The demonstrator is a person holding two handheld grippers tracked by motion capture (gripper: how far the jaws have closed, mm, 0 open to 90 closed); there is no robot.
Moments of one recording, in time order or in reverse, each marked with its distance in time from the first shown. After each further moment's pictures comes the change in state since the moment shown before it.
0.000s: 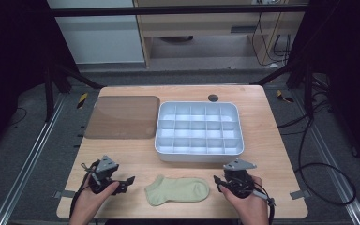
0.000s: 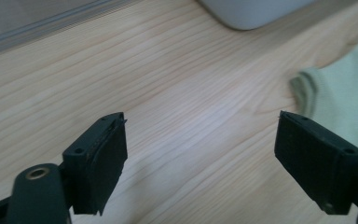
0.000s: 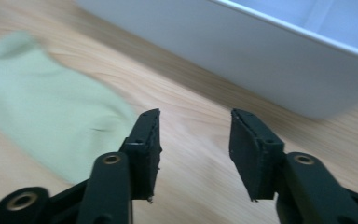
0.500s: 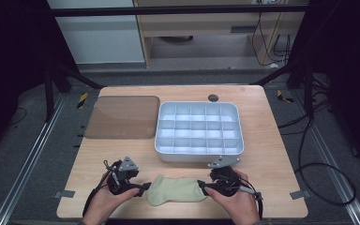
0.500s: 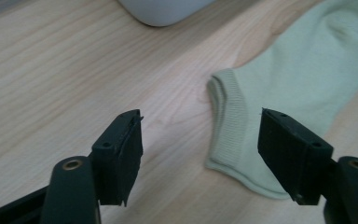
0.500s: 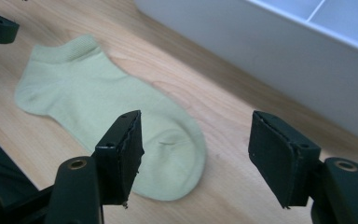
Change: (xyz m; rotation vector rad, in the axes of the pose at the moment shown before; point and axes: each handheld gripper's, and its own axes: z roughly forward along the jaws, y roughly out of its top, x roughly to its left) left arm -0.044 0.023 0.011 0.120 -0.113 0.041; right arm 0.031 0.023 0.005 0.055 0.125 -0.049
